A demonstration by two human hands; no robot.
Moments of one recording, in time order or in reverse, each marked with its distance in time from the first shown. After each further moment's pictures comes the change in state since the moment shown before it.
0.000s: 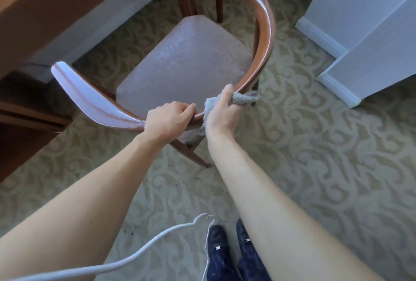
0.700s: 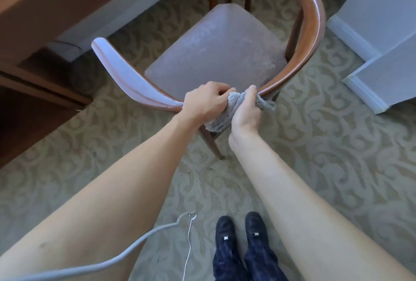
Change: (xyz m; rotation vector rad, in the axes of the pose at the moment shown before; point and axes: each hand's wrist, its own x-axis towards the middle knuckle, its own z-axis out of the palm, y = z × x) left_hand -0.007 -0.003 -0.008 -0.314 0.000 0.036; right_hand -0.037 0.026 0.008 -0.033 -0.101 0.165
